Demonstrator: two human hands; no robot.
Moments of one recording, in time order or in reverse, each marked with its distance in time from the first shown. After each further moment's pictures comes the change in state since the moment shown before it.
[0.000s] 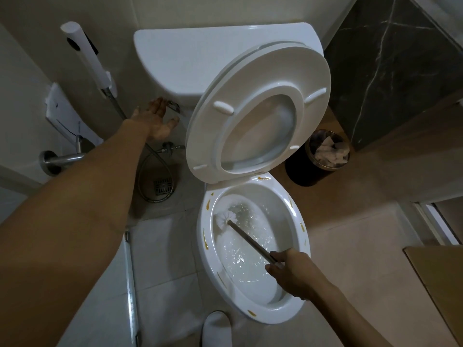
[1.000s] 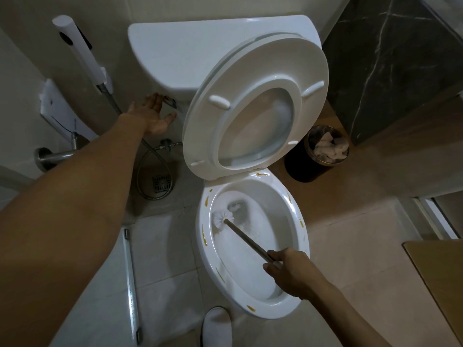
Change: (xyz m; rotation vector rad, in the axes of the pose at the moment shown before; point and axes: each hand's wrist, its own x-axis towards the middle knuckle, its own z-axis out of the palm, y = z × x) left_hand 0.002 0.002 -0.001 0.004 0.009 -0.024; right_hand -0.004 0.001 0.005 -0.005 -0.024 0.024
